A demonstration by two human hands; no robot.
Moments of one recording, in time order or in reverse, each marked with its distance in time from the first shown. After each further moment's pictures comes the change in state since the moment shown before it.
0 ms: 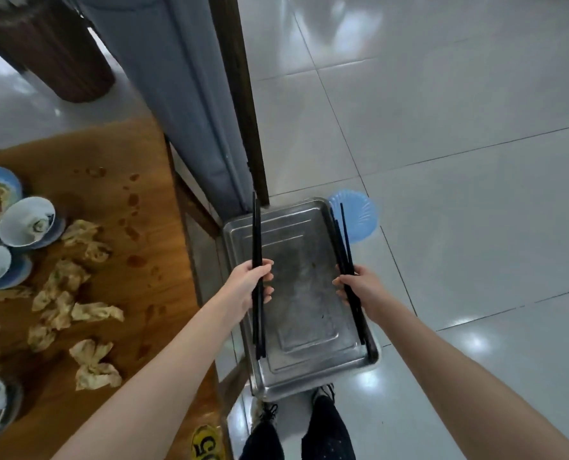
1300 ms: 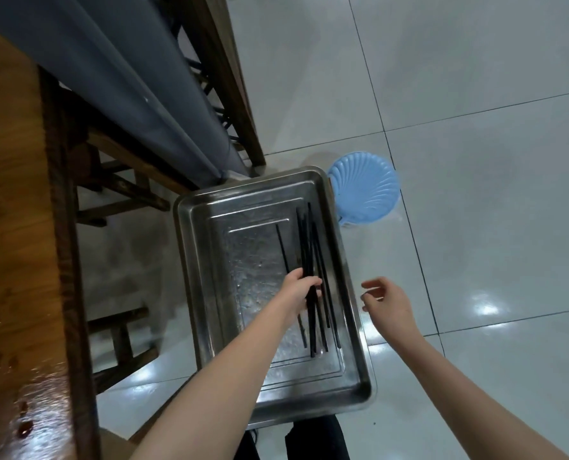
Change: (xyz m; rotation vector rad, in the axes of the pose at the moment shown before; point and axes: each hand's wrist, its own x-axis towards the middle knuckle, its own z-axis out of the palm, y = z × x) left_hand 0.174 -0.075 0.159 -0.053 -0.047 -0.252; right_hand 0.153 0.092 -0.076 -0.467 0.145 -0.131
